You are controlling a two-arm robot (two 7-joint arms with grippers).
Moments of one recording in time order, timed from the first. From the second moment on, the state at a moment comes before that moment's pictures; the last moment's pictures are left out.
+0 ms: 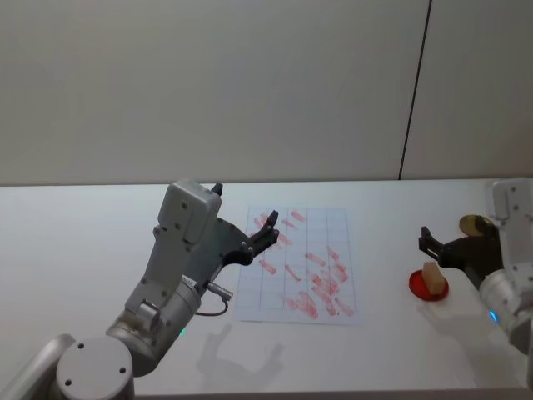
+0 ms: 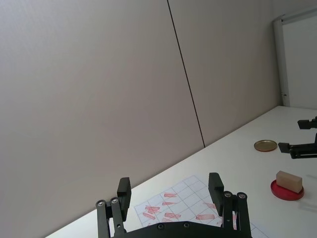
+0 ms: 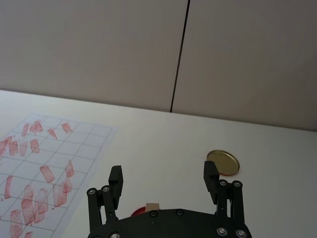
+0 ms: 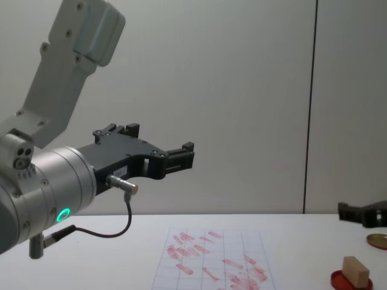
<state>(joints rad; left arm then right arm) -0.24 0.38 0.45 -1.63 -0.20 0.01 -0.01 0.32 0.15 -0.17 -1.24 0.07 0.14 0.02</state>
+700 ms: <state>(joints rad) -0.24 0.38 0.45 -1.63 -0.20 0.01 -0.01 0.23 0.19 -0.15 -1.40 0.08 0.12 0.02</state>
